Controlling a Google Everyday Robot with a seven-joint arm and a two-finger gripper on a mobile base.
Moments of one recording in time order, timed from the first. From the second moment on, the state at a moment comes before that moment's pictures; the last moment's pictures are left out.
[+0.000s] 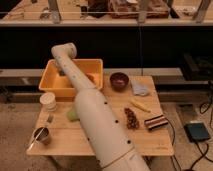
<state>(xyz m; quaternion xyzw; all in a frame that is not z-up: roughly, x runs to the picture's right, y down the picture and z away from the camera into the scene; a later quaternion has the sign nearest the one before) -0.298 -0.138 0.977 0.05 -0.21 -0.71 0.67</state>
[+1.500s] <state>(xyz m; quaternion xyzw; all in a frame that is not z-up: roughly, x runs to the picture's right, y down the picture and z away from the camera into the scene) -0.249 -0.126 0.987 0.06 -0.23 -0.72 0.66</state>
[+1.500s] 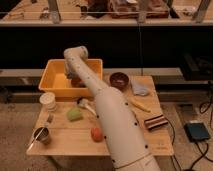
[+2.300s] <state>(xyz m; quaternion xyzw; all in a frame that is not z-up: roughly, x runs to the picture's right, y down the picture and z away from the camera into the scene) -0.323 -0.099 0.954 0.11 -0.26 -0.75 0.60</state>
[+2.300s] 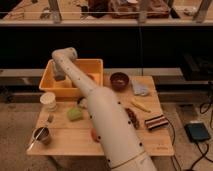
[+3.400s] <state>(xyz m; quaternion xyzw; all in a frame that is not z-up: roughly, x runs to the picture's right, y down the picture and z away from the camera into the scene) -0.217 -0.074 0.972 0.08 -0.26 -0.76 0.59</state>
